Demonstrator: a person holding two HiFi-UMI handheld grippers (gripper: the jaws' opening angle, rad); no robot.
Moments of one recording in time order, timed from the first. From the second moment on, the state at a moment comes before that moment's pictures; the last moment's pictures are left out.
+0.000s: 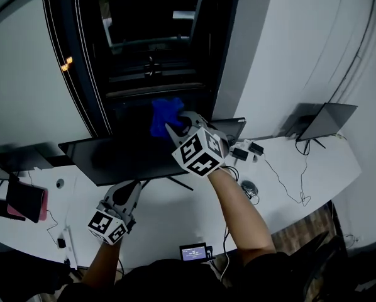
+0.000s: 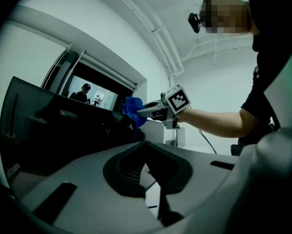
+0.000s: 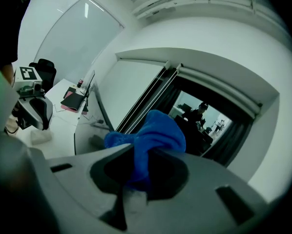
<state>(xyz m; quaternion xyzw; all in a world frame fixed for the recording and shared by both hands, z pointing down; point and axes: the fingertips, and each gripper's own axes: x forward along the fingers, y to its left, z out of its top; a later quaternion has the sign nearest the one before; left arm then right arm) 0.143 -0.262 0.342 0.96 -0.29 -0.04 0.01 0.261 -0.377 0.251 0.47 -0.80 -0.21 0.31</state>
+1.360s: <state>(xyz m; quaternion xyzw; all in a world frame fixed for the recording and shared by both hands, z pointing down) 0.216 -0.237 0.364 0.96 -0.26 0.02 0.03 0.492 -0.356 0.252 0.61 -0.75 -0.14 0.21</state>
